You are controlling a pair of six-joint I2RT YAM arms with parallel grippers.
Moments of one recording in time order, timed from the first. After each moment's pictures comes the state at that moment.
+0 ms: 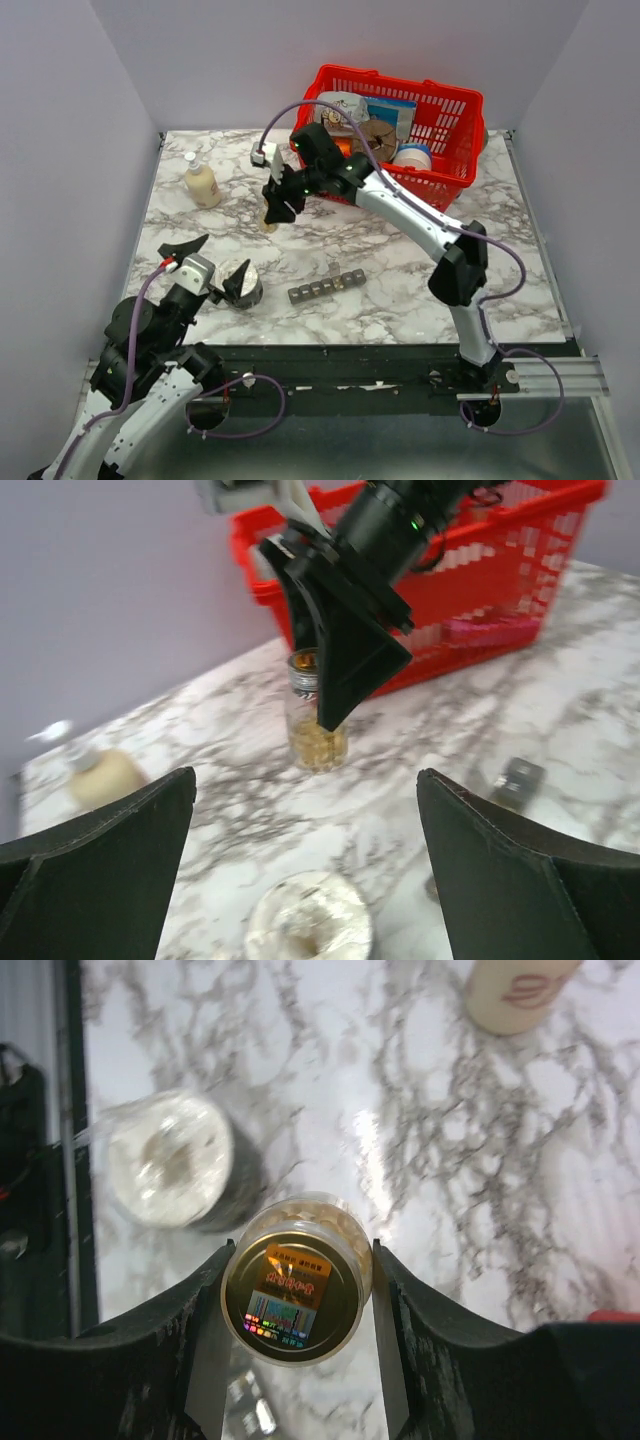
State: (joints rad) left arm -0.63 0.19 0.70 -0.42 -0.08 0.20; right arm 0.82 2.08 2.10 -0.69 -0.57 -0.32
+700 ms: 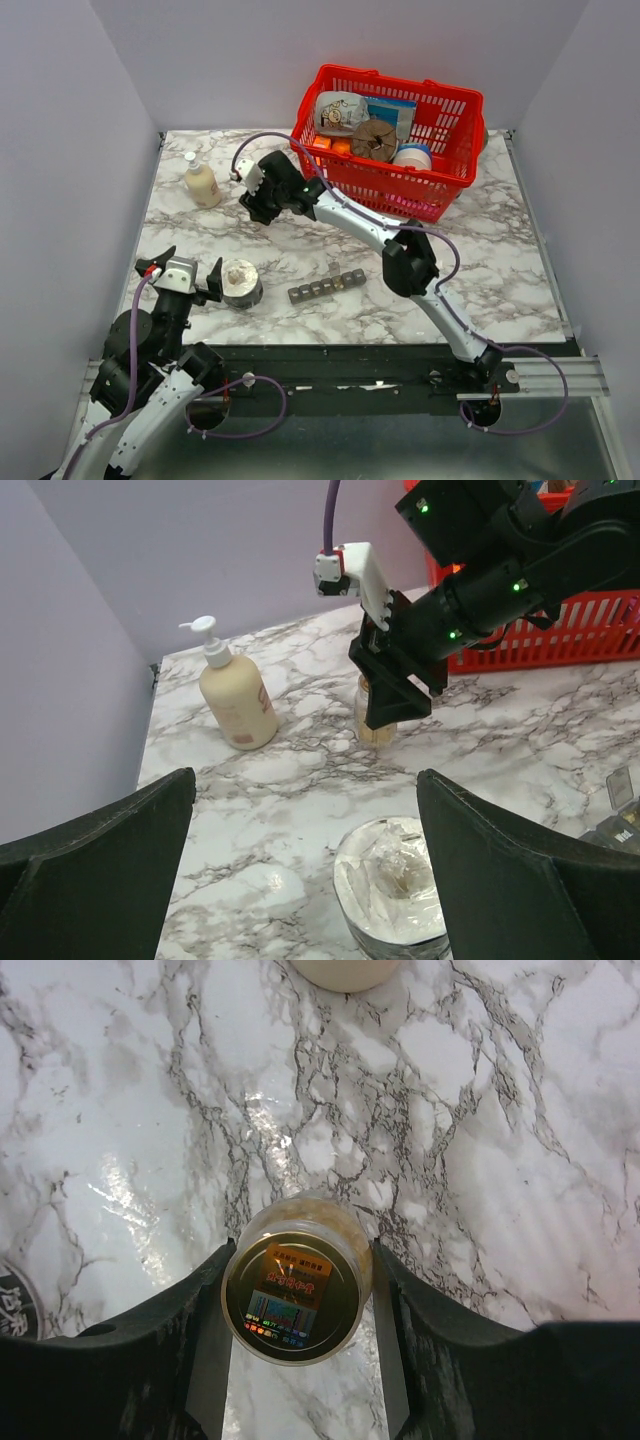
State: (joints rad) left arm -0.63 0.05 0.64 -0.51 -0.44 0.22; right arm 0.87 2.51 2.36 -0.47 -0.20 -0.28
